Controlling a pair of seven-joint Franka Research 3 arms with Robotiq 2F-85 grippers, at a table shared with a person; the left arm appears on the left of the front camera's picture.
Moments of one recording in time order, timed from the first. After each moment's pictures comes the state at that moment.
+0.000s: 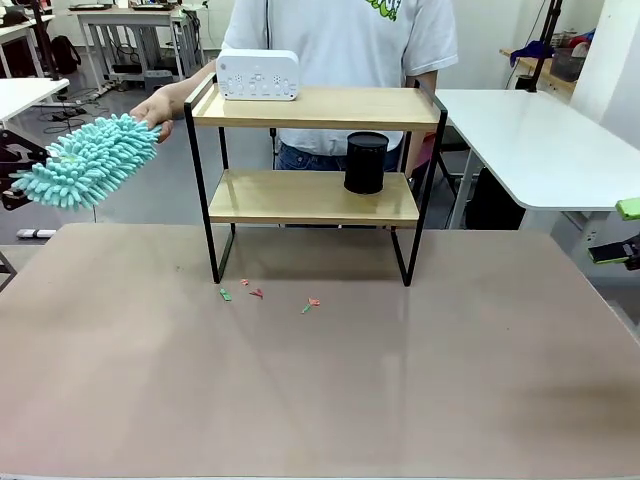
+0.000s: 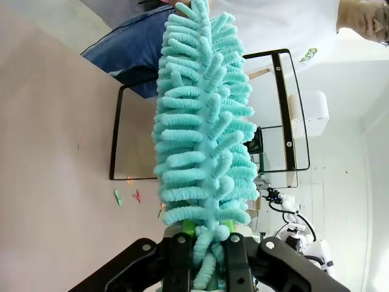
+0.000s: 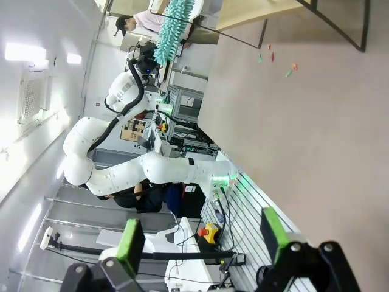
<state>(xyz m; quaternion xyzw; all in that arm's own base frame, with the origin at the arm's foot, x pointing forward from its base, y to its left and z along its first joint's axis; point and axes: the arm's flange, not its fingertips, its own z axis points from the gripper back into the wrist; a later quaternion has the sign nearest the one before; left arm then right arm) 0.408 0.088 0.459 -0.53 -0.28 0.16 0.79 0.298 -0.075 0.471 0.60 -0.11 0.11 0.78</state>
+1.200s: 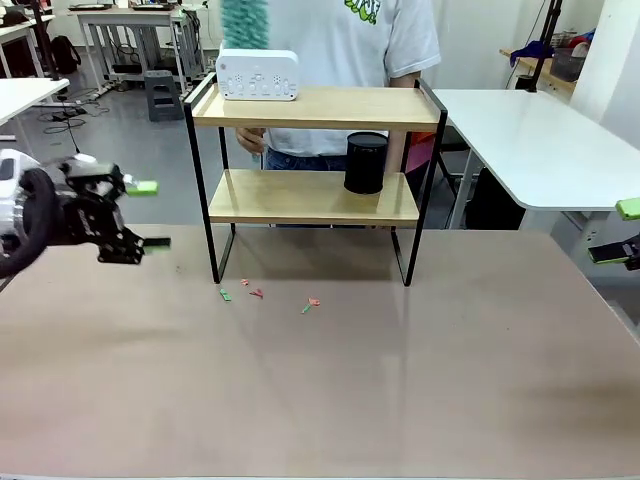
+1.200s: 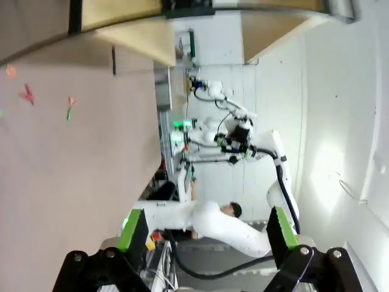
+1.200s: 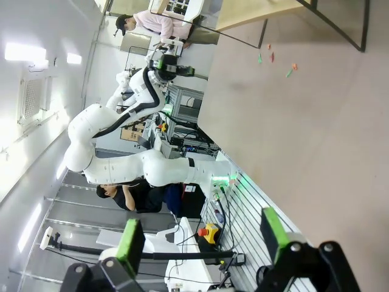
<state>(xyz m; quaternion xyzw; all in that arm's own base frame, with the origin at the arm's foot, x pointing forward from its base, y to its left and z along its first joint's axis) 0.405 -0.039 0.378 -0.69 -0.06 0.00 0.72 0.297 -0.075 0.471 0.60 -0.11 0.11 0.78</state>
